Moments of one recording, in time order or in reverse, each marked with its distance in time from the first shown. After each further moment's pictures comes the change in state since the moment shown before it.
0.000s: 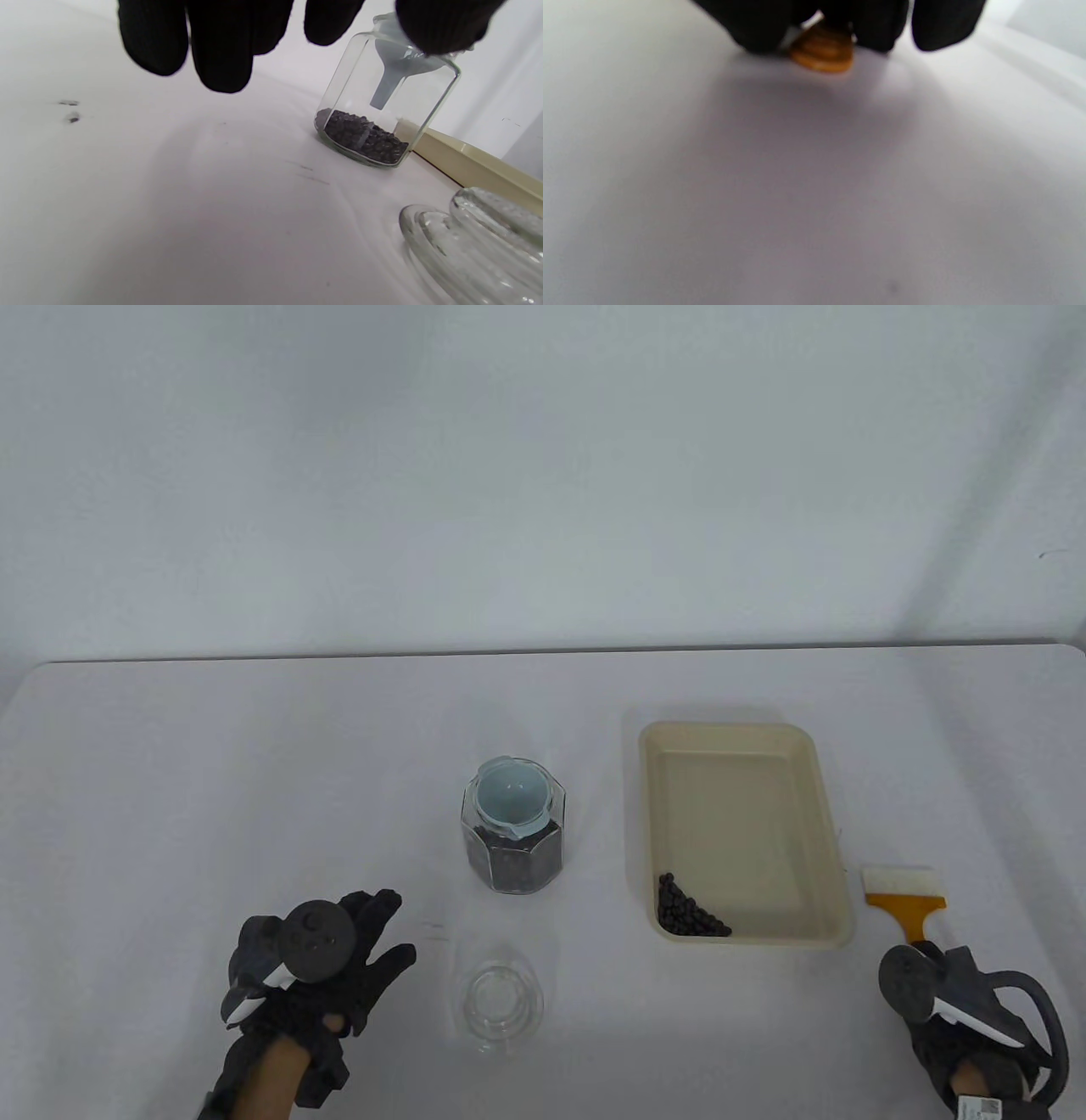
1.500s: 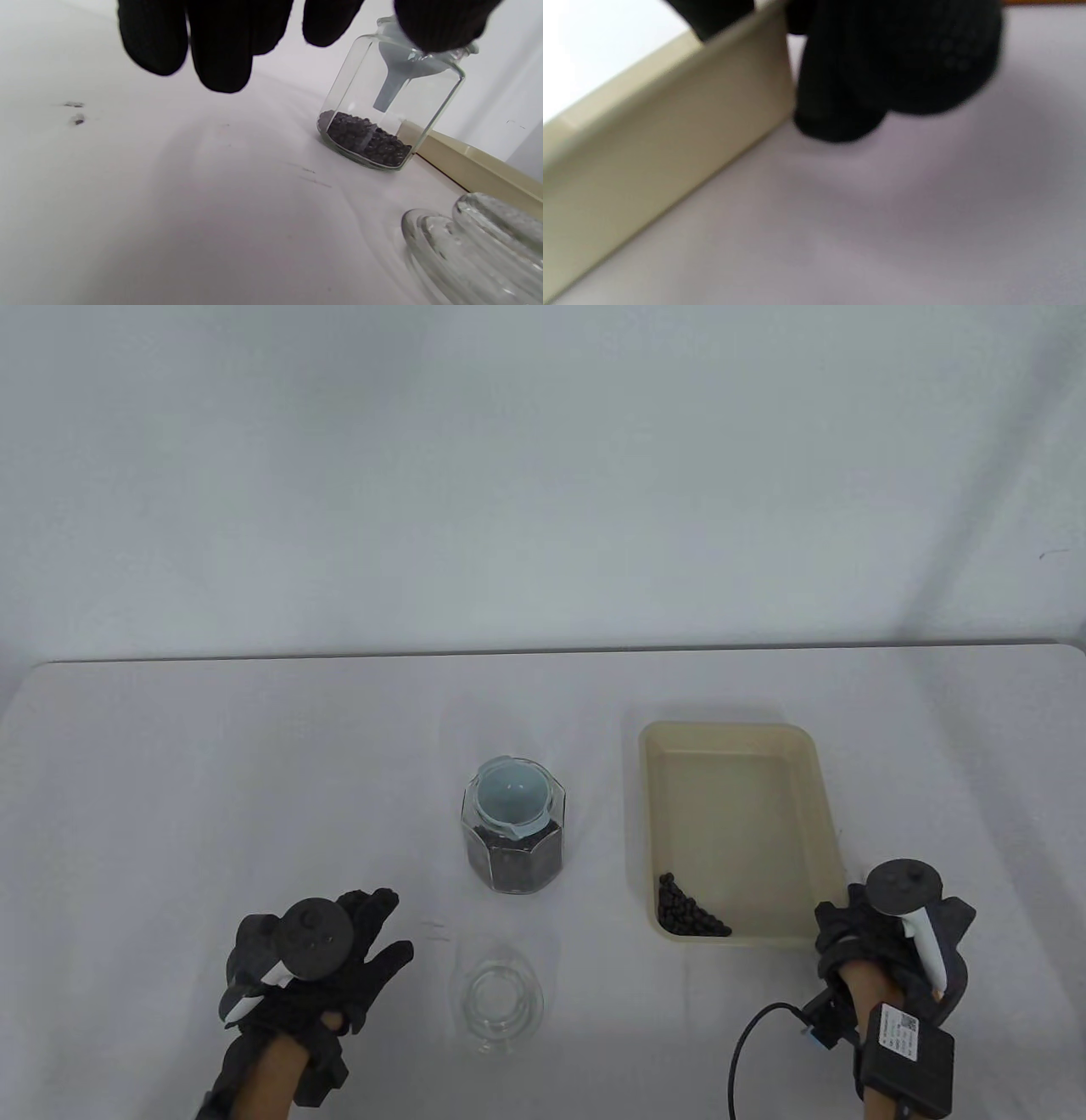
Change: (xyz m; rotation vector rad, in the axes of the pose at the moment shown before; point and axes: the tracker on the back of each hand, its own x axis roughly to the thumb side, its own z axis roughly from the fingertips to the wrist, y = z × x) left_hand -0.003 0.000 -0.001 -0.003 0.012 0.006; right_hand 0.028 -0.033 -0.054 -0.066 0.470 -0.825
